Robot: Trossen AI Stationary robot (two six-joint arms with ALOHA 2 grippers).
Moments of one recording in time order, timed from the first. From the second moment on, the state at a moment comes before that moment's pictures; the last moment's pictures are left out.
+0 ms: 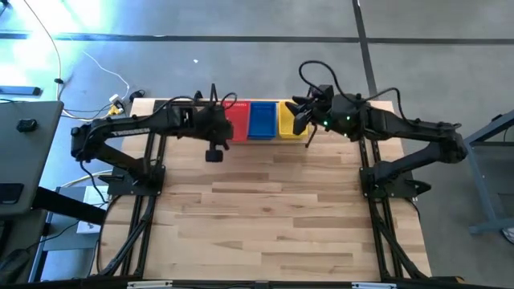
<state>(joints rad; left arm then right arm) 0.36 1.34 1.20 -0.80 -0.14 0.39 -0.10 1.23 1.34 -0.33 0.51 0.42</state>
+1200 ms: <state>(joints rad) 0.55 1.55 1.20 -0.76 -0.10 0.47 -0.33 1.22 1.34 -0.34 0.23 0.36</state>
